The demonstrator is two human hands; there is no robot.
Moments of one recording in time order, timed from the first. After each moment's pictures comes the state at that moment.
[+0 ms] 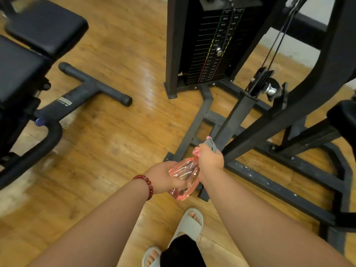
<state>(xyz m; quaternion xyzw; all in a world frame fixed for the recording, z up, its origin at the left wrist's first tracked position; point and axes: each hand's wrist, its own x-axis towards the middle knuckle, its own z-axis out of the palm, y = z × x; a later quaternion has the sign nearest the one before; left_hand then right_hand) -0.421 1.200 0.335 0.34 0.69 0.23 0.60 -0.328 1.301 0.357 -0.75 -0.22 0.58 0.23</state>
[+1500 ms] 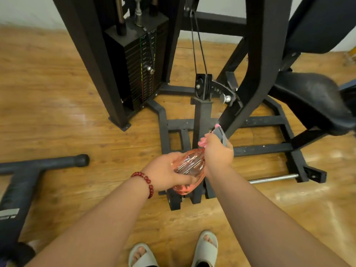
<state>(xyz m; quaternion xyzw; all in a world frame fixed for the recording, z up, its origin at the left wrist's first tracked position) -0.539 1.344 0.393 0.58 0.51 0.09 0.63 -0.408 1.361 0.434 -0.76 -0.09 0.42 0.49</state>
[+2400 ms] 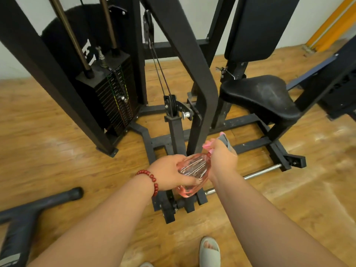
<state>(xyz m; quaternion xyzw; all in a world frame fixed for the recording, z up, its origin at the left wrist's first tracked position) -0.459 1.363 0.487 0.70 0.46 0.01 0.54 -0.322 1.345 0.506 -0.69 0.04 0.40 0.60</state>
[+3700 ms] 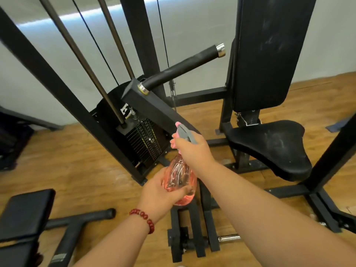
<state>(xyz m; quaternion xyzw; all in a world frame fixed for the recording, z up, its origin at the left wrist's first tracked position) -0.356 1.346 0.629 0.53 0.66 0.27 0.46 -0.239 1.425 0.663 -0.55 -0.43 0.56 0.44</state>
